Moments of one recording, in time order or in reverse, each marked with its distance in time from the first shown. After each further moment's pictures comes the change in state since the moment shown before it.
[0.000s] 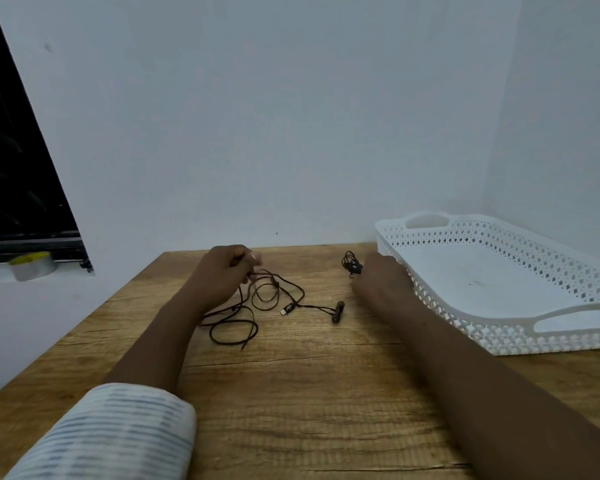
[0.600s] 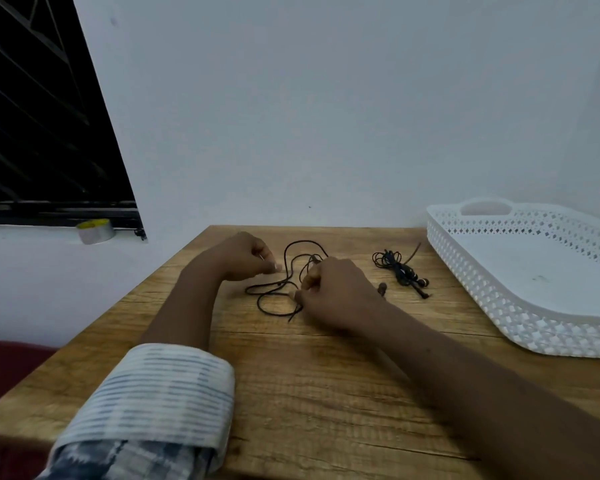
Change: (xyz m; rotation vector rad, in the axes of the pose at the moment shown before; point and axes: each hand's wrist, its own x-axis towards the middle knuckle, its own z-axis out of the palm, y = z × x) left_hand -0.008 -0.023 -0.041 0.233 -0.237 -0.278; right_hand -0.066 -0.085 0.036 0.206 -0.201 -0.490
